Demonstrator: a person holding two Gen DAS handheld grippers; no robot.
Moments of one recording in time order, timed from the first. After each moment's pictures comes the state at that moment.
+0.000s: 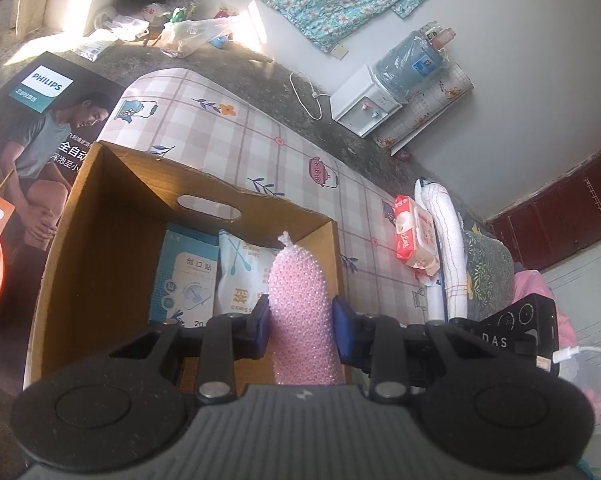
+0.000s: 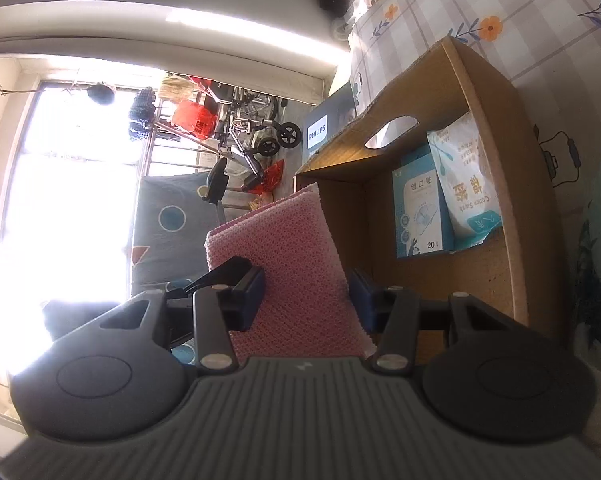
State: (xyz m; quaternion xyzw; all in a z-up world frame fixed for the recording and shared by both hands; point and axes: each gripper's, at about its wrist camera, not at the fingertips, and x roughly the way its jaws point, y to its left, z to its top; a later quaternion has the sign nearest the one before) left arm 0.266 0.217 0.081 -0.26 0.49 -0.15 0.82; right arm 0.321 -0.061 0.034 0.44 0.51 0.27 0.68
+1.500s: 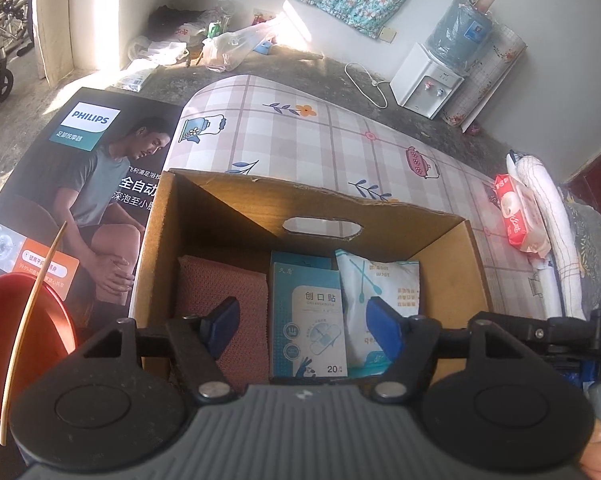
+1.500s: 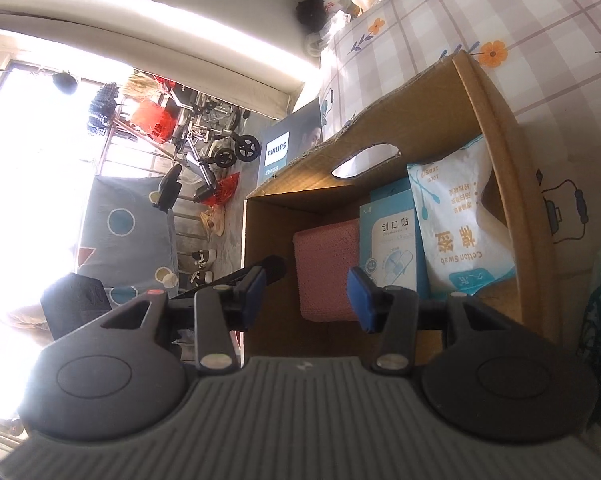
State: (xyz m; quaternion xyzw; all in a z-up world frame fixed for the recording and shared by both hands) left arm 0.302 0.231 0.035 -0.13 0.50 -0.08 0.85; right arm 0.334 -0.059 0.033 0.37 0.48 0.24 0.76
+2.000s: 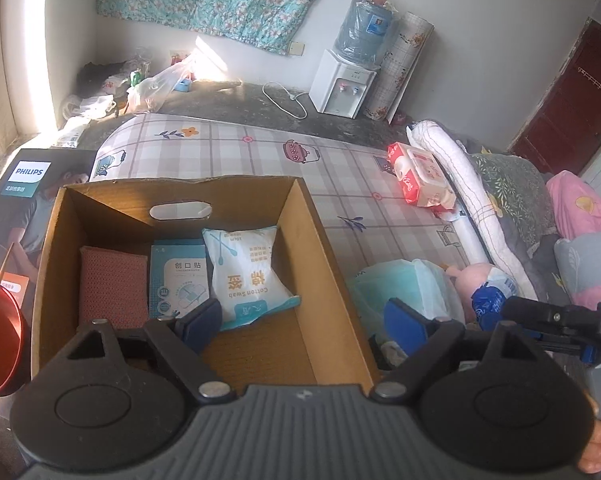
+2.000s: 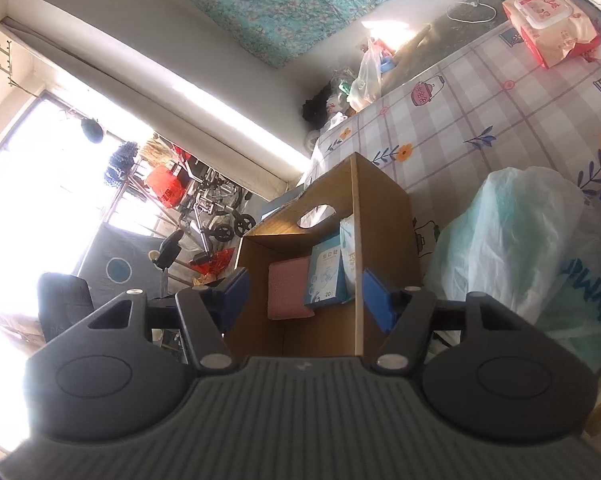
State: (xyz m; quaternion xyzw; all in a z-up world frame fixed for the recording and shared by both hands) left arm 0.201 0.115 0.088 -0.06 0.45 -0.17 0.87; right arm 0.153 -0.200 0.072 0.37 0.35 0.18 0.84
